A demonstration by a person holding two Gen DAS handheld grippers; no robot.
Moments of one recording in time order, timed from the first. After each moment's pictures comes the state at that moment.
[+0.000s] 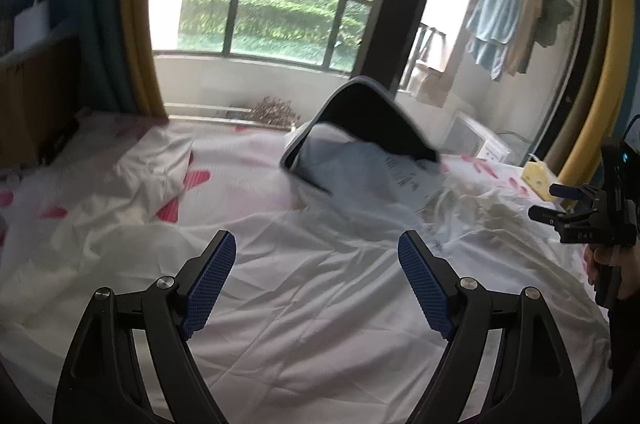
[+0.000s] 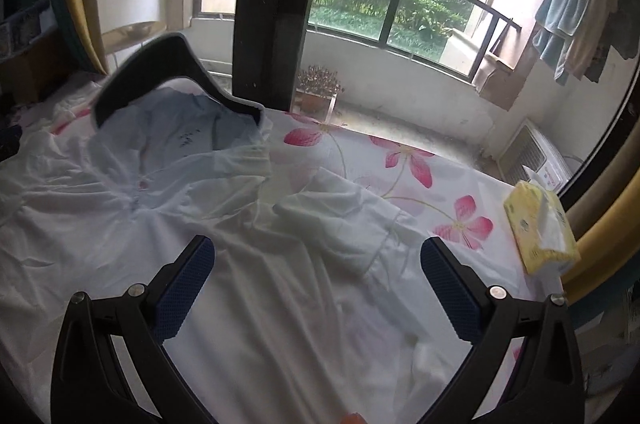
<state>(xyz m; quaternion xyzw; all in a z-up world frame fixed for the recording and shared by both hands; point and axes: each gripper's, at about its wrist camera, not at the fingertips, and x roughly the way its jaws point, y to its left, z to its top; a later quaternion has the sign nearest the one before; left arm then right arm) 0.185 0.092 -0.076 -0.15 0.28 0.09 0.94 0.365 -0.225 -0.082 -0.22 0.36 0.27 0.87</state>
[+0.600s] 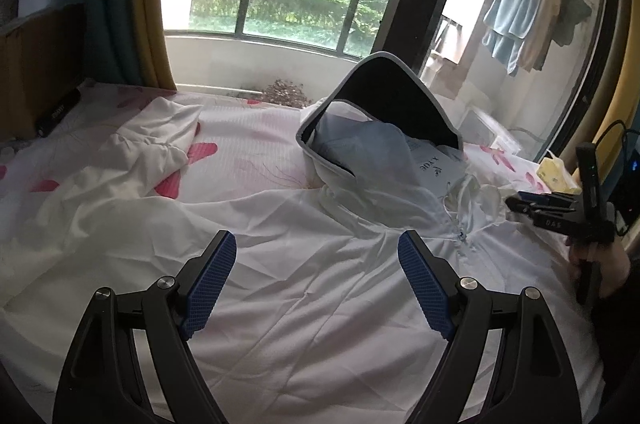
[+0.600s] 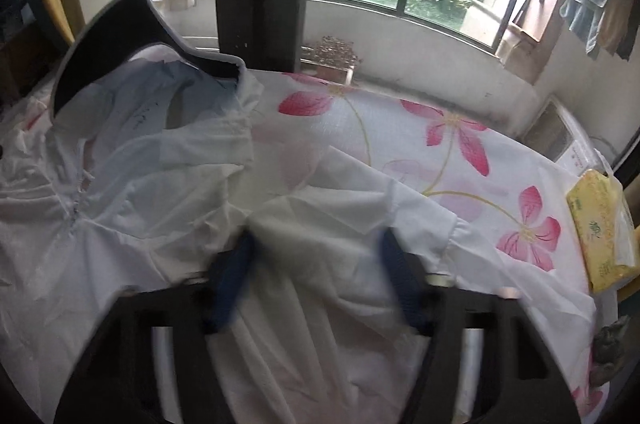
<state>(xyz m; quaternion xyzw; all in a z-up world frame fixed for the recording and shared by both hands) 0.194 0.096 -0.092 -0.17 0.30 0.10 0.93 0.402 -0.209 -0.123 -0.20 0.40 0.30 0.84</state>
